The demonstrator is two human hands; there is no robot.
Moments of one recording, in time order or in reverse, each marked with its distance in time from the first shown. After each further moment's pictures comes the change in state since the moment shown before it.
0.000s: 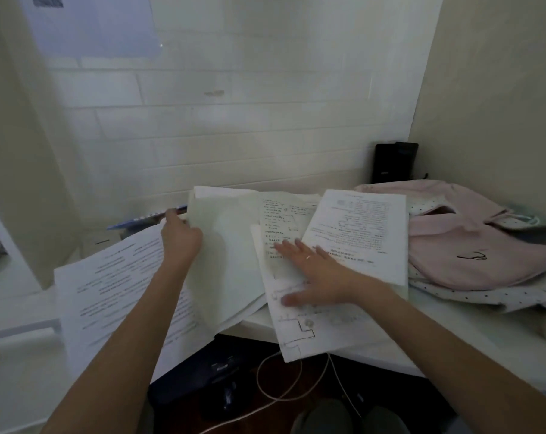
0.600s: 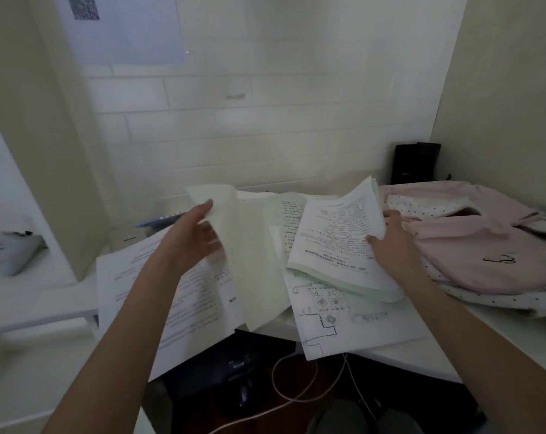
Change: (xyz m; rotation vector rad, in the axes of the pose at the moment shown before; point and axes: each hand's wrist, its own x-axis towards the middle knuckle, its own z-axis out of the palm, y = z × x) left_hand -0.018 0.012 -0.052 -0.740 -0.530 -0.205; right_hand 0.002 0.063 -0.020 0.443 0.786 0.546
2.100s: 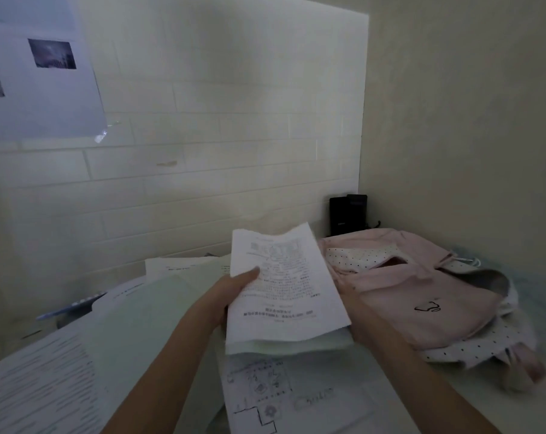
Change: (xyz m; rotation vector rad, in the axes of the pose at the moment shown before) left_hand 0.066 -0.049 0.148 0.383 -0.204 -0.198; right_hand 0.010 0.010 -0.037 0.775 -0.466 0.156
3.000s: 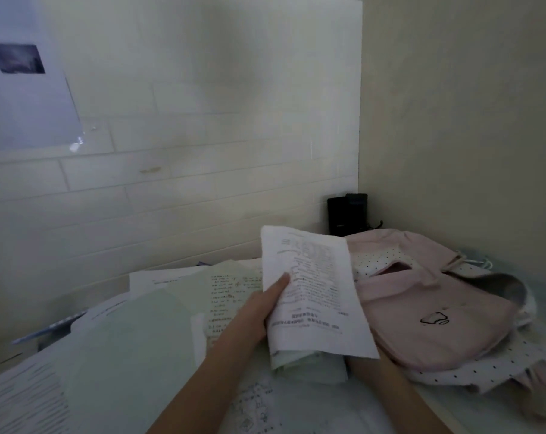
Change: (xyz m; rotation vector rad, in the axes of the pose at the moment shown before) left_hand 0.019 0.000 0.082 -0.169 0.035 -0.100; right_hand 0.013 0.039 -0.007 0.089 0.183 -0.073
